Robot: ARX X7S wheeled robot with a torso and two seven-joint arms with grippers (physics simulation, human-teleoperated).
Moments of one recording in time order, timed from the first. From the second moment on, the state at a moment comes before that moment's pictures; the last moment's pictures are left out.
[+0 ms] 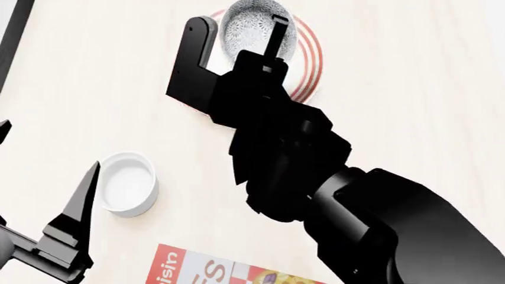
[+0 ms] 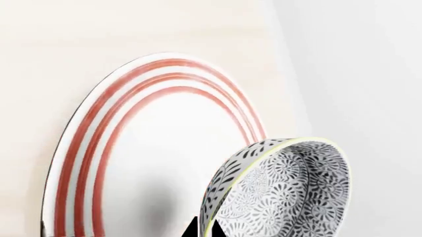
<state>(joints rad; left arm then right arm) -0.35 -0.61 0.17 0.76 -0.55 -0.62 -0.15 1.55 0.07 -1.62 0.85 0.48 0.46 0.04</state>
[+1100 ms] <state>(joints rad) -0.33 -0.63 0.17 0.76 -0.56 -0.59 -0.14 1.51 0.03 -1.54 0.94 0.34 0.43 0.01</state>
